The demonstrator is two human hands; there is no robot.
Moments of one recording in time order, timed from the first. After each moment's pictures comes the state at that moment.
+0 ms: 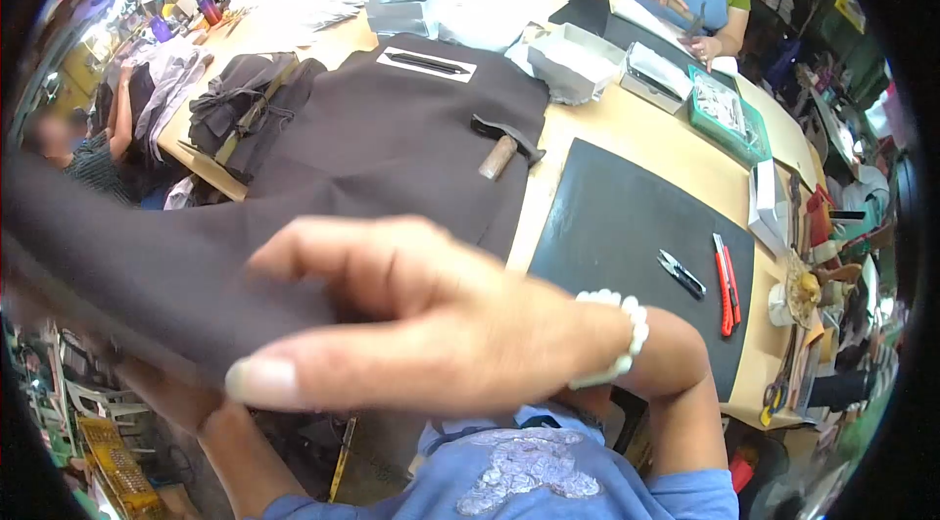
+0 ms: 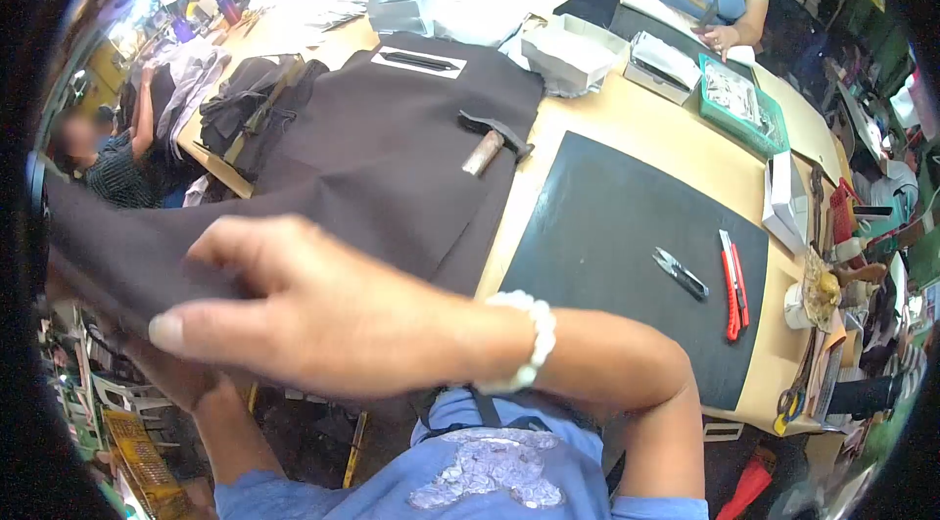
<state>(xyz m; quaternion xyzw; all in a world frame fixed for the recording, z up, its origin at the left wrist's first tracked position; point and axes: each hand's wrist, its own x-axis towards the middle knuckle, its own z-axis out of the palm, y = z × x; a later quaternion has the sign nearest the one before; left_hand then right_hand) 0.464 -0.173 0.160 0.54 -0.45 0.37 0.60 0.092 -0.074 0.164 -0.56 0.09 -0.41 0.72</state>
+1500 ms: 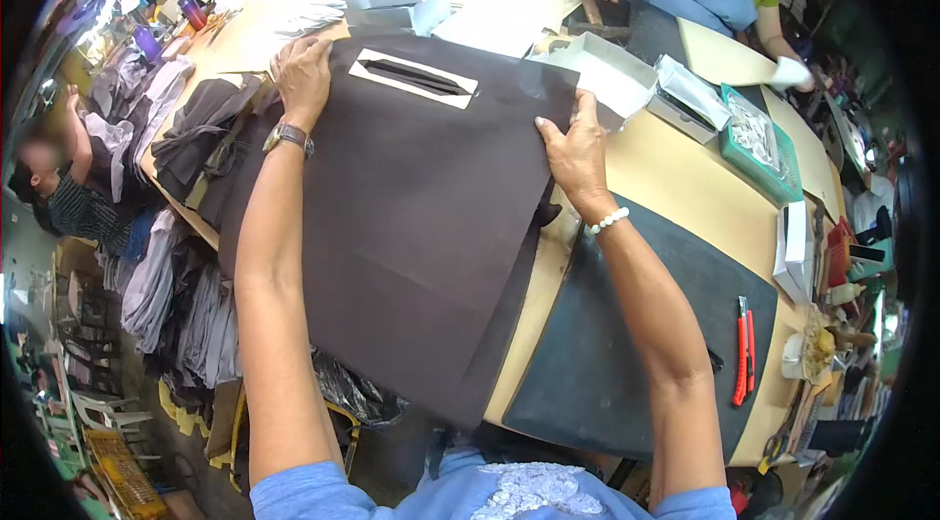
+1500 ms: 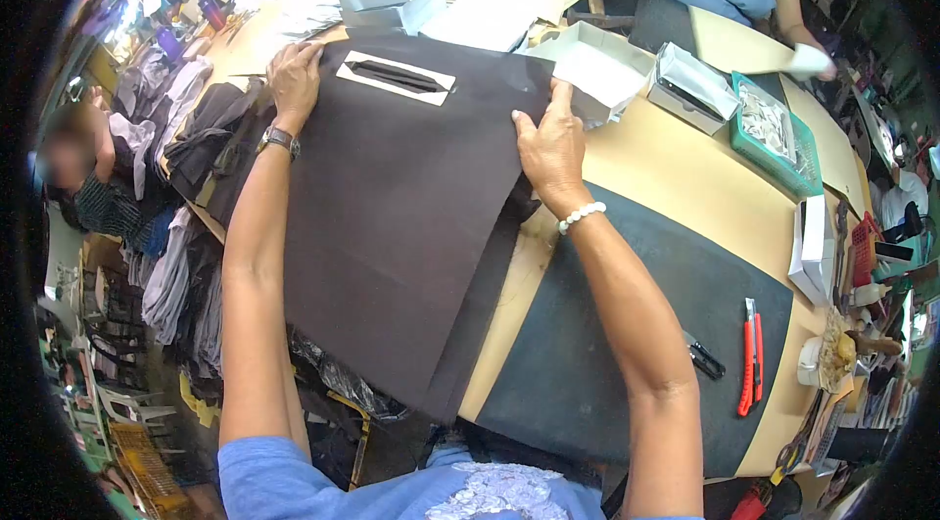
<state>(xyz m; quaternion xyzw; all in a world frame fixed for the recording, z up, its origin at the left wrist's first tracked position) 0.255 -0.488 0.006 0.54 -0.73 0.25 0.34 -0.062 -0.297 -0.008 -0.53 0.66 -0.52 0.13</state>
